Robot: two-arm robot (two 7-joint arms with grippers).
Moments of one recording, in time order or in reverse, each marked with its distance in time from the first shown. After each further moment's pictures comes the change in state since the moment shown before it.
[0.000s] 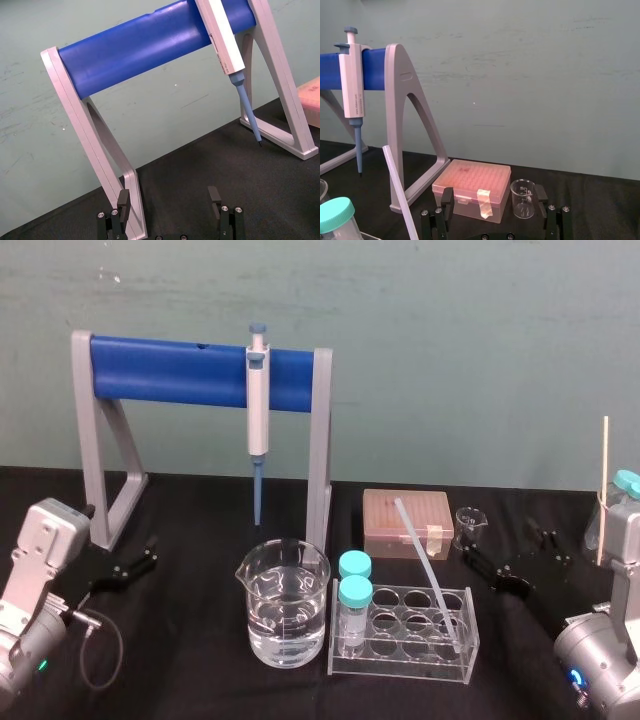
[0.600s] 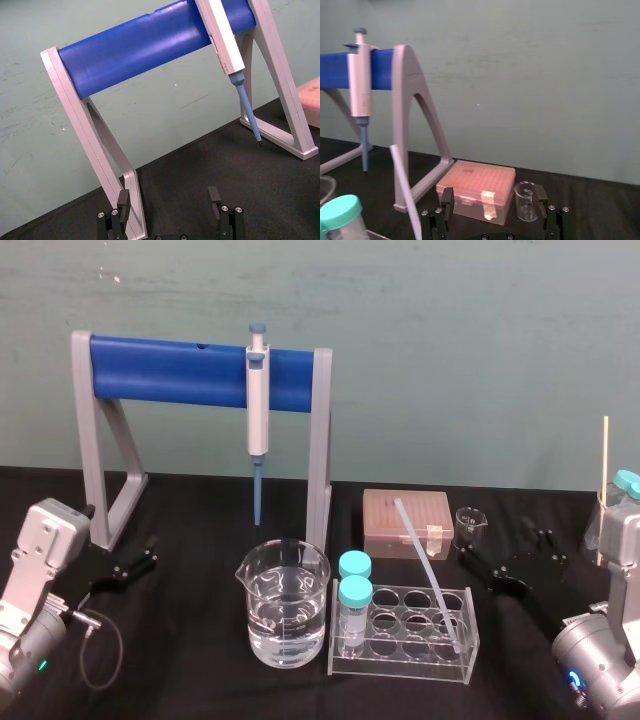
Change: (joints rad) left arm 0.000 0.000 0.000 0.000 0.000 0.000 0.000; right arm -0.001 0.000 -0.001 0.000 -0.014 -0.013 0.020
